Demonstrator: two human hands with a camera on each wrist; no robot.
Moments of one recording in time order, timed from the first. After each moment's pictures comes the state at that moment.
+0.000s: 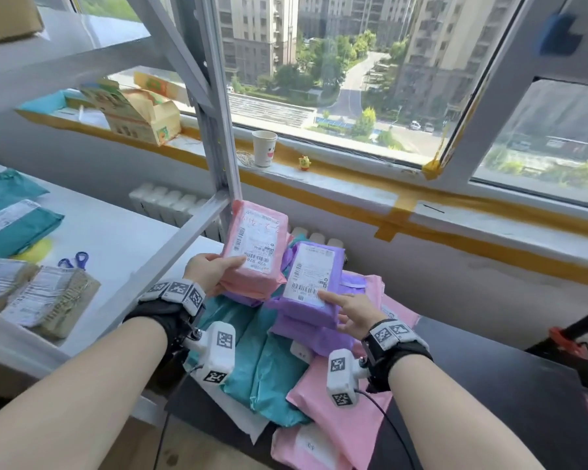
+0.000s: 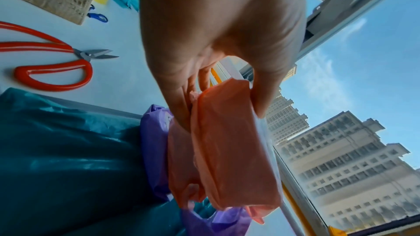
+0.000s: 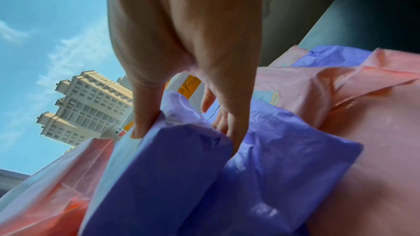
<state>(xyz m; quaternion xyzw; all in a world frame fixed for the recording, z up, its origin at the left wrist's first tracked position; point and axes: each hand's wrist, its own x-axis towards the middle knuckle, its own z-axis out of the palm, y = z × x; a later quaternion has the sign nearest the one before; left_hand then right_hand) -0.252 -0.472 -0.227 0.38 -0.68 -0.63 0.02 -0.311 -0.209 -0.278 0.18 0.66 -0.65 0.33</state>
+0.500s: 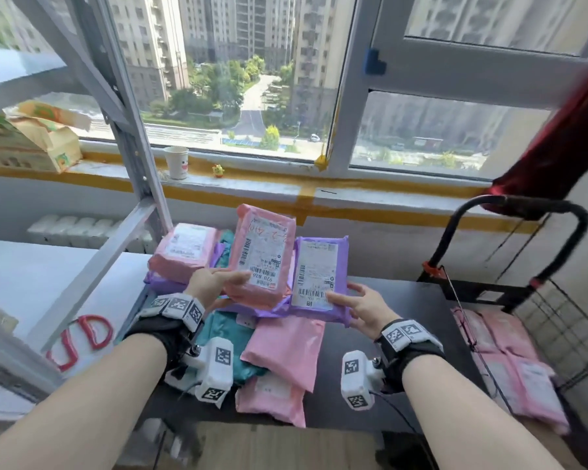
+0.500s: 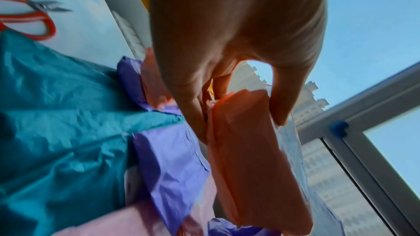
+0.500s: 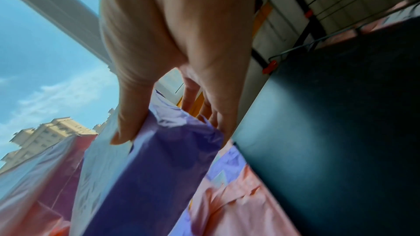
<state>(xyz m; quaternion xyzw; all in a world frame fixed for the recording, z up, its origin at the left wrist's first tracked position) -0.182 -0.360 -0.192 0.19 -0.67 -0.70 -0.14 -0.169 -0.080 -0.215 0.21 0.63 -0.74 0.12</state>
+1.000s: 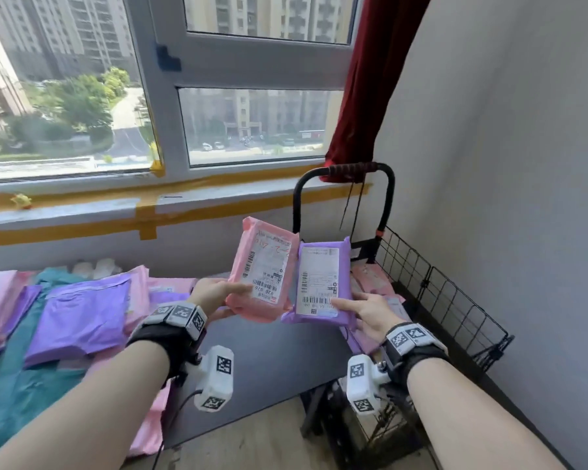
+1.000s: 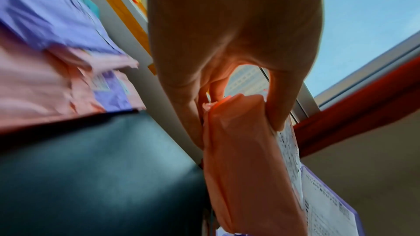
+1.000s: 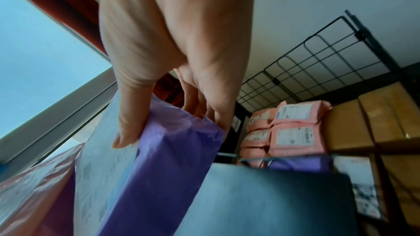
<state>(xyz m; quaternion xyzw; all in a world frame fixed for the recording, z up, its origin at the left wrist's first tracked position) -0.149 -0.069 -0.189 0.05 -0.71 -0.64 -0.27 -0.030 0.185 -0.210 0.29 0.59 -0.75 -0.01</state>
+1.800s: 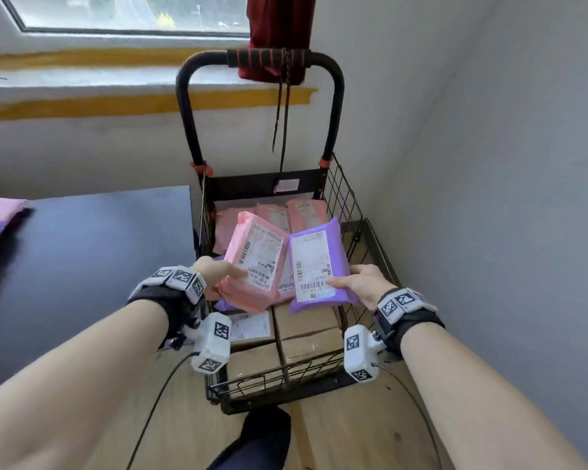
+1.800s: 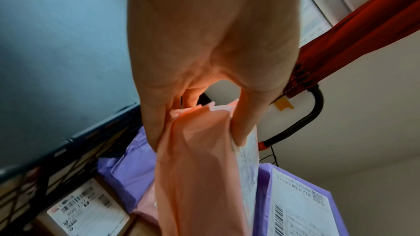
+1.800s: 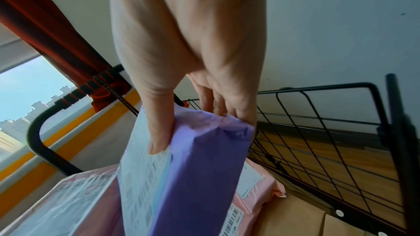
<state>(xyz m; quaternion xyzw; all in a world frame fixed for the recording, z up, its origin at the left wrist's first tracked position) -0.111 0.300 -0.298 0.20 -0.76 -0.48 -0.39 -0.022 0.567 -0.328 0.37 0.68 -0.61 0.15</state>
